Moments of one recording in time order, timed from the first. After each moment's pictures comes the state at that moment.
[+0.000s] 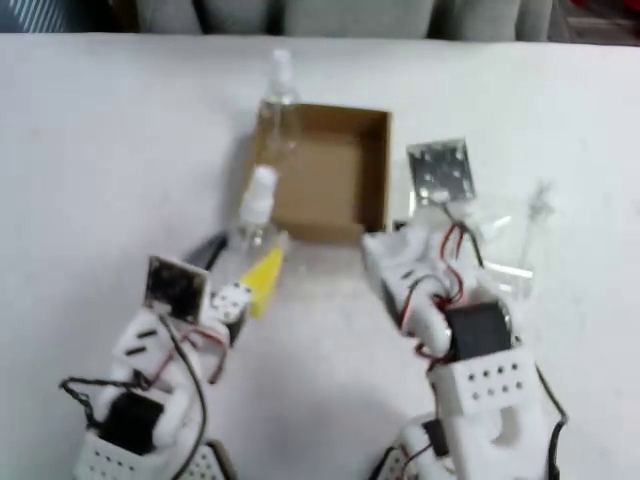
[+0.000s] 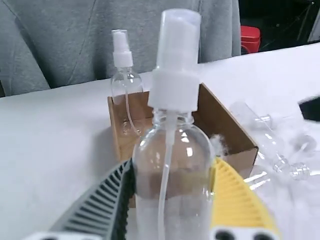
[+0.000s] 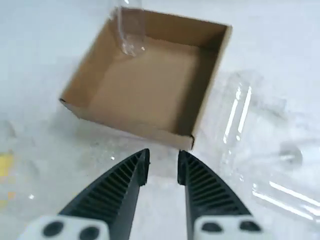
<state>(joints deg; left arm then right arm) 15.1 -104.3 87.9 41.7 2.3 -17.1 -55.1 42.8 63.5 -2.8</state>
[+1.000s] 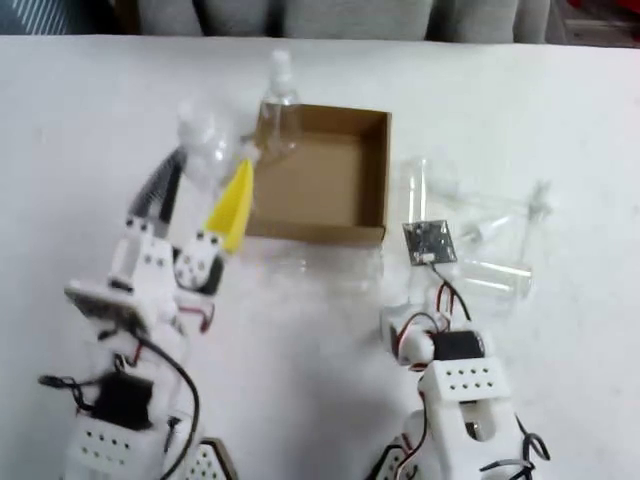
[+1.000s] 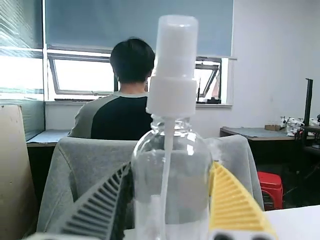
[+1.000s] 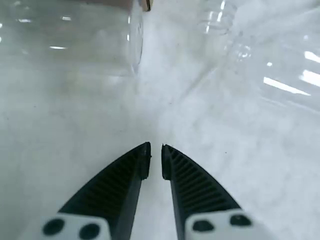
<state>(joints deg) 9.9 -88.4 78.4 3.8 2.3 -8.4 -55.1 79.9 46.5 4.0</state>
